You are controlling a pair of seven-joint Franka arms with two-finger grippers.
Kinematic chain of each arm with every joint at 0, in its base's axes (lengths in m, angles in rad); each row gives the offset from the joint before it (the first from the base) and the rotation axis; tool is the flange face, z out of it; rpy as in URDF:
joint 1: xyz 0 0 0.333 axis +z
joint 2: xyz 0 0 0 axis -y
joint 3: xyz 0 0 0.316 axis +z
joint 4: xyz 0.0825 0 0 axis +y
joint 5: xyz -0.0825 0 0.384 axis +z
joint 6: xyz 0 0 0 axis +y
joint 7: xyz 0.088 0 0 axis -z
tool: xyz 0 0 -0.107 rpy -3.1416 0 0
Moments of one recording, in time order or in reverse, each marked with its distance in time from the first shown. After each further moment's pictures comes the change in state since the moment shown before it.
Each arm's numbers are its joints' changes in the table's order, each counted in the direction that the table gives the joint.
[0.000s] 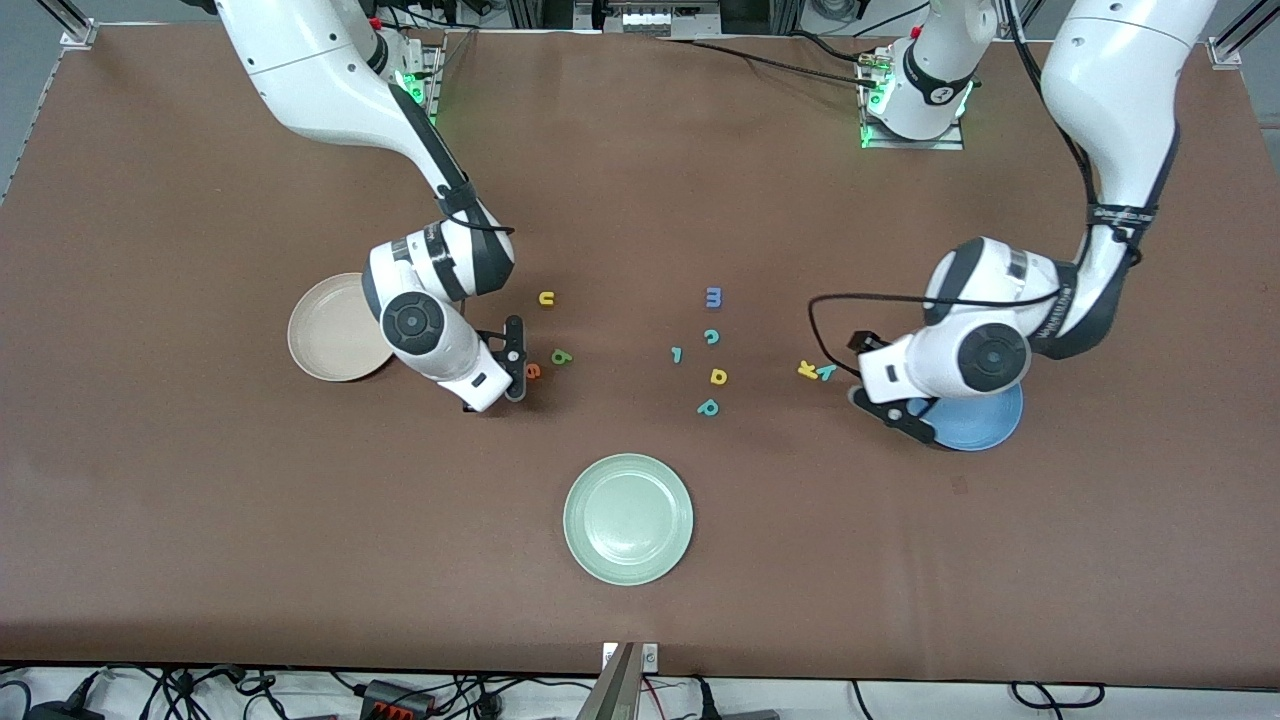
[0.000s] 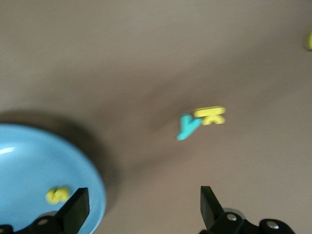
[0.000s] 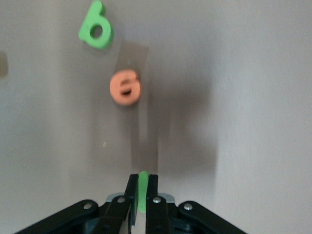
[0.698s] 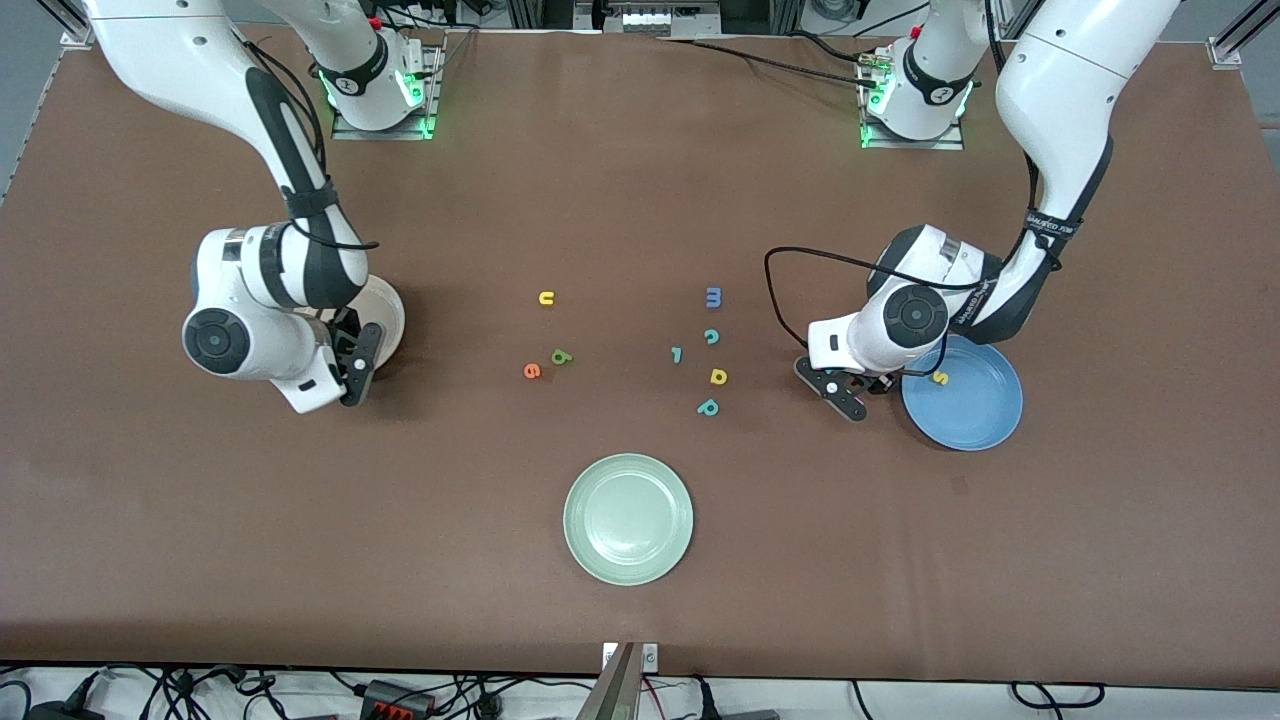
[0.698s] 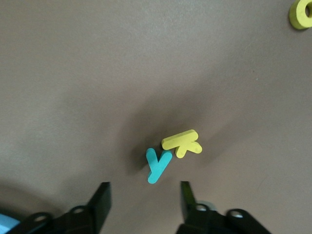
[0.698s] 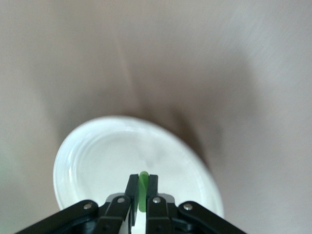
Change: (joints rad) left arm -0.033 -0.023 -0.009 0.175 0.101 -0.306 0.043; right arm -0.246 0.162 -0.062 0.183 0.000 0.195 0.018
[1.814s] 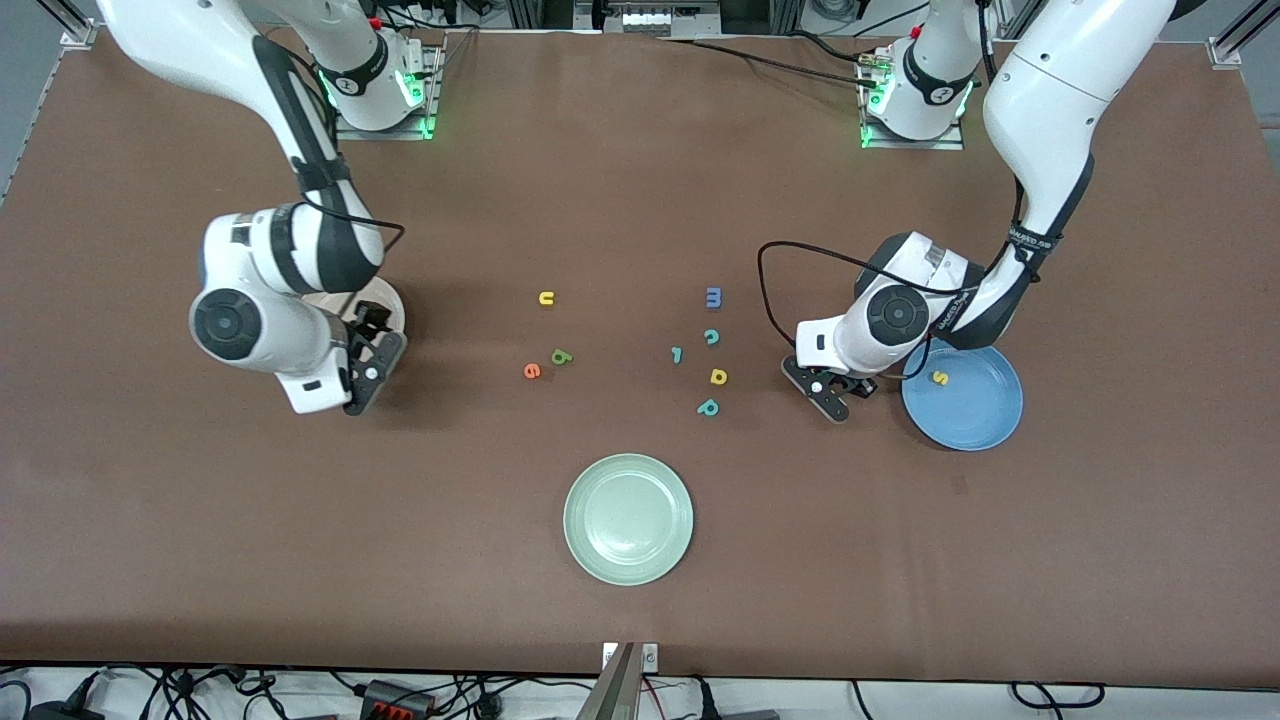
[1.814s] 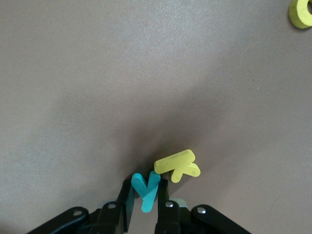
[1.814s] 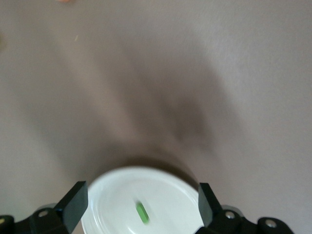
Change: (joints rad) left arm -0.010 -0.048 -0.003 0.005 0.057 -0.086 0.007; right arm 0.089 0.006 0.030 -0.116 0.005 0.011 0.370
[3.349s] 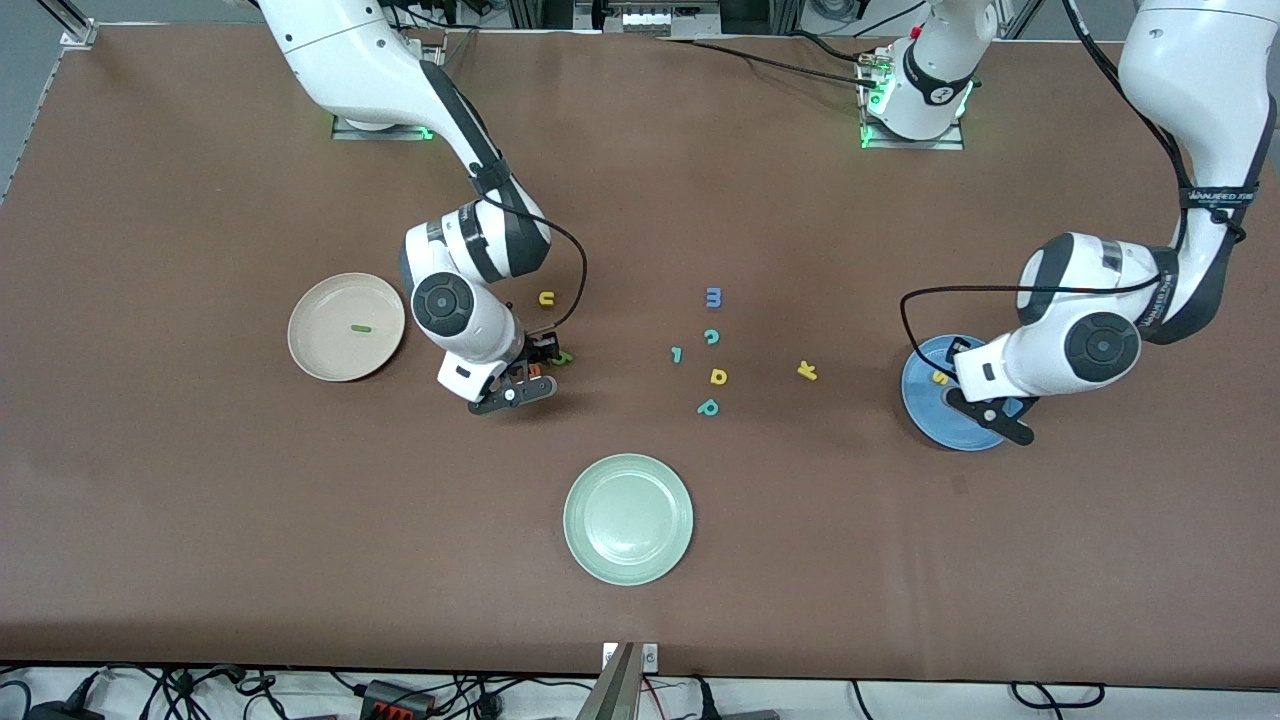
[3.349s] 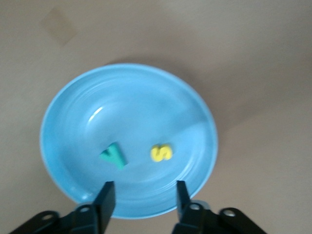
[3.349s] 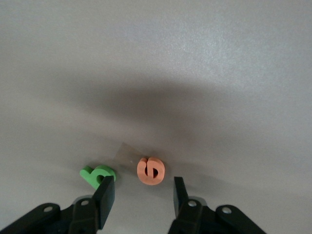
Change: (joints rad) left arm 0.289 0.130 -0.037 -0.076 0.001 0.317 0.038; right arm 0.287 -0.185 0.005 -0.087 0.190 -0.251 0.888
